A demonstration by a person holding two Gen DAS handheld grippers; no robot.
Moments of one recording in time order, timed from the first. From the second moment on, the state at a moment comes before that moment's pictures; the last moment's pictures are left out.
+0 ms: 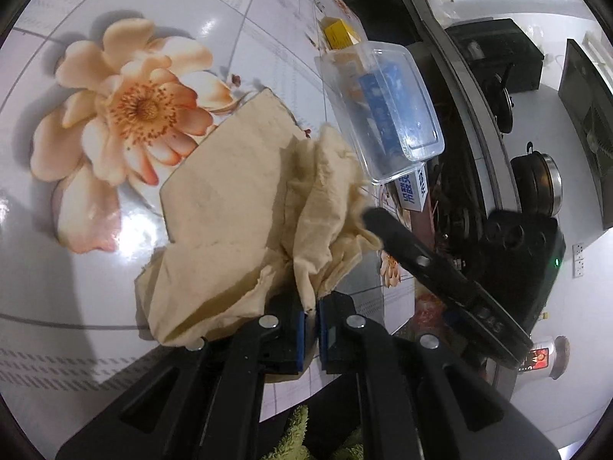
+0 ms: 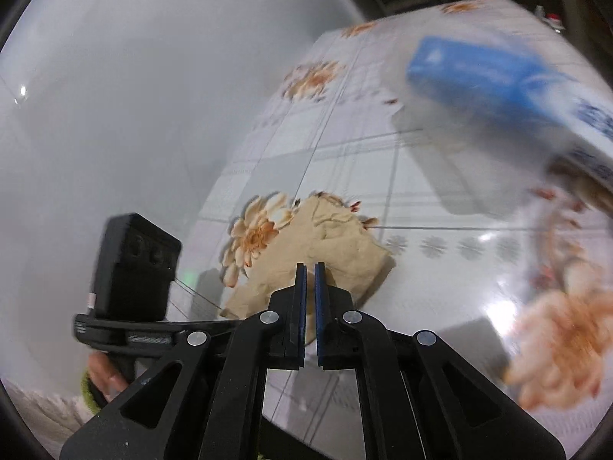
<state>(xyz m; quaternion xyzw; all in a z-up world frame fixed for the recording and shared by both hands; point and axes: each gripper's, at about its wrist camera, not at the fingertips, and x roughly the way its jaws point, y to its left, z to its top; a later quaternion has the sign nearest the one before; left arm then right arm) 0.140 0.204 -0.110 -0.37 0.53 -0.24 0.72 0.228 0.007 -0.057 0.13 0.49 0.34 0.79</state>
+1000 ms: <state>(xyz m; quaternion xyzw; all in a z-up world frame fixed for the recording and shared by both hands) 0.116 0.137 -0.076 0.06 0.41 -0.19 0.89 0.252 0.008 -0.088 0.20 0.56 0.36 0.72</state>
